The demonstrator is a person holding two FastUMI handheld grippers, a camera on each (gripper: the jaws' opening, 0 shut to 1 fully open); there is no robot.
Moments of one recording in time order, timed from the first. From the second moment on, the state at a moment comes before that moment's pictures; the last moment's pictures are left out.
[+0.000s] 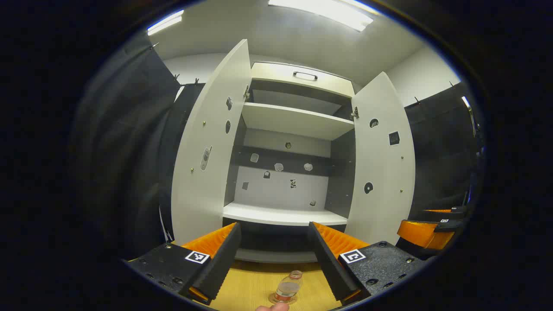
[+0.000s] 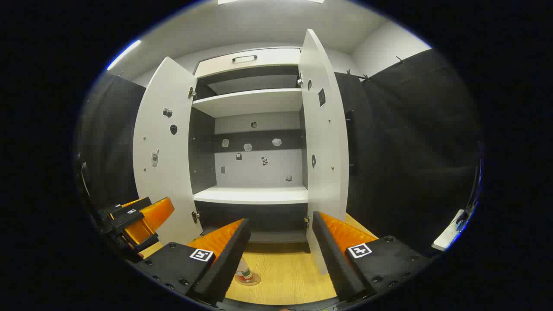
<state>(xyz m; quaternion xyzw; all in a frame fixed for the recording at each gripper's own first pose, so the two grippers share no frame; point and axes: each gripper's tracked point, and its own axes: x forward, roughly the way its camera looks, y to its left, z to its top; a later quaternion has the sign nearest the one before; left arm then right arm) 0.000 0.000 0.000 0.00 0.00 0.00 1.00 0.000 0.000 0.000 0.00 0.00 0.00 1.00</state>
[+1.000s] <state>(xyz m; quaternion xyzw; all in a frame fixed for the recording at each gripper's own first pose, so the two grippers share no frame) -0.008 0.005 0.023 0.01 -0.04 0.03 1.00 -0.015 -0.001 0.011 0.01 -0.03 0.00 1.00</state>
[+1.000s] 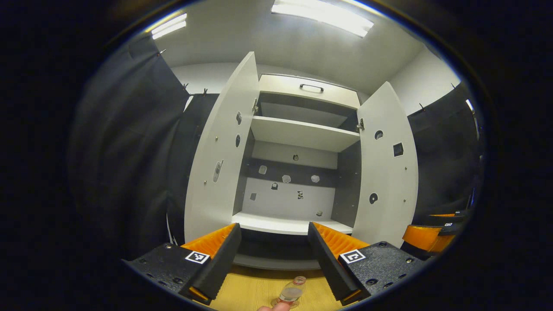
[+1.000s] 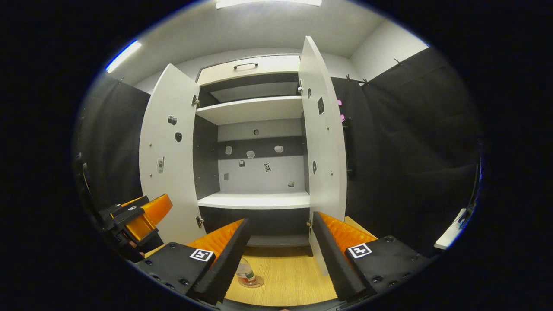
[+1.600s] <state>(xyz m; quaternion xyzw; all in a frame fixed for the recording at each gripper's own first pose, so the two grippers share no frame) 0.052 -0.044 -0.058 0.01 0.00 -0.02 1.00 -0.014 -0.026 0.007 0.00 -0.03 -0.03 1.00</state>
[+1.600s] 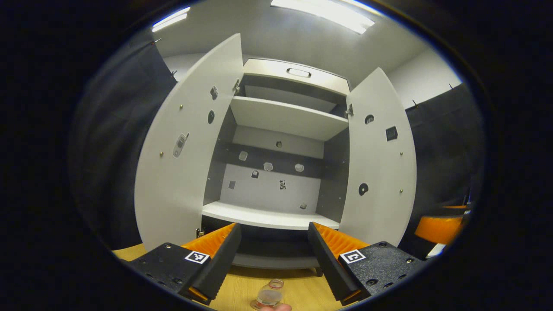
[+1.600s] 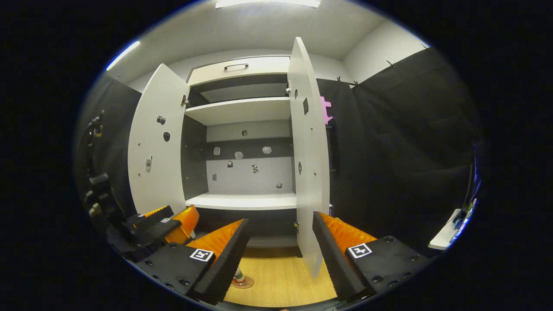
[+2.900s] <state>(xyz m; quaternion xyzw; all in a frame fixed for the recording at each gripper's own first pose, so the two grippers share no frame) 0.042 -0.043 -0.331 0.05 0.18 -0.05 0.98 -0.017 -0.058 -0.030 -0.03 0.02 -0.09 1.00</state>
